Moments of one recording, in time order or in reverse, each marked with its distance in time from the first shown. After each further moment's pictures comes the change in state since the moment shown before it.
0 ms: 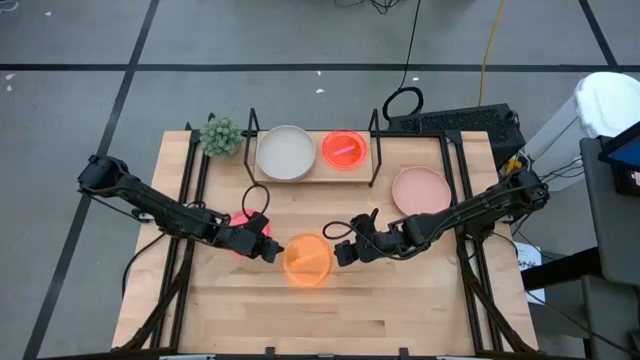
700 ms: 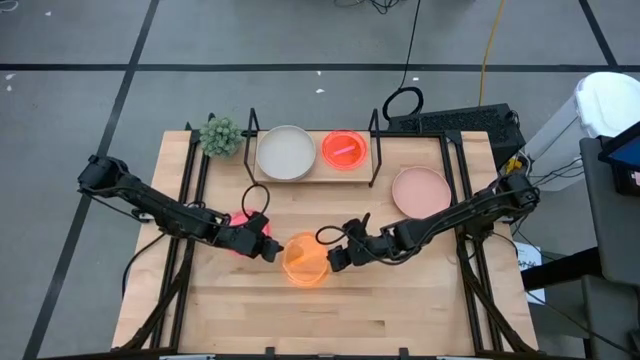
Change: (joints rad) left arm 0.003 0.000 0.000 -0.016 -0.005 0.002; right arm -0.002 0.090 0.000 0.124 -0.021 -0.045
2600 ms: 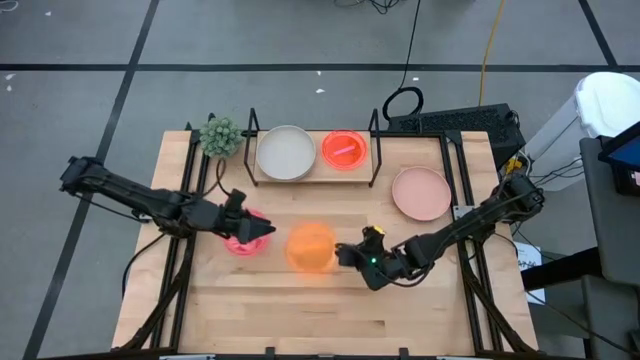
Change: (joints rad) left arm 0.054 -0.403 -0.001 -0.044 -0.054 0.261; right arm 0.154 -0.025 -0.058 0.062 0.435 0.437
